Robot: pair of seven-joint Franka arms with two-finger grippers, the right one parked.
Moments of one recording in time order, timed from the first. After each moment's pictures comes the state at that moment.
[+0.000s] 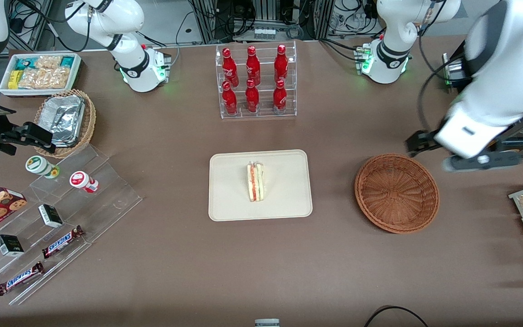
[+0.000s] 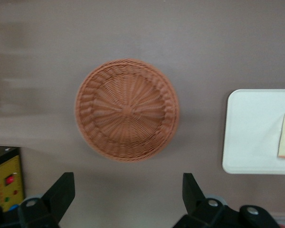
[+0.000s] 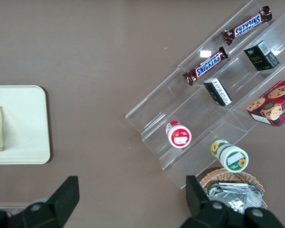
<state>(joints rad) -0.11 0.09 -0.07 -1.51 0.04 1.56 -0.21</state>
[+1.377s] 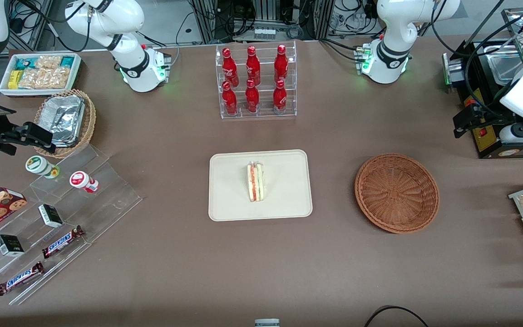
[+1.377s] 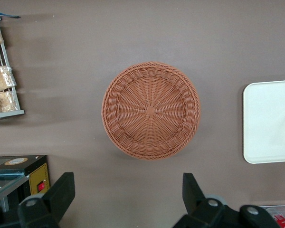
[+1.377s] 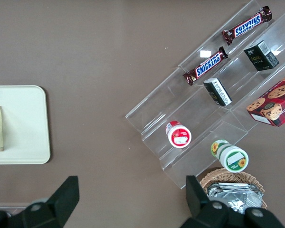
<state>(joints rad) -0.05 -0.03 -0.03 -1.62 0.03 1.61 -0.04</state>
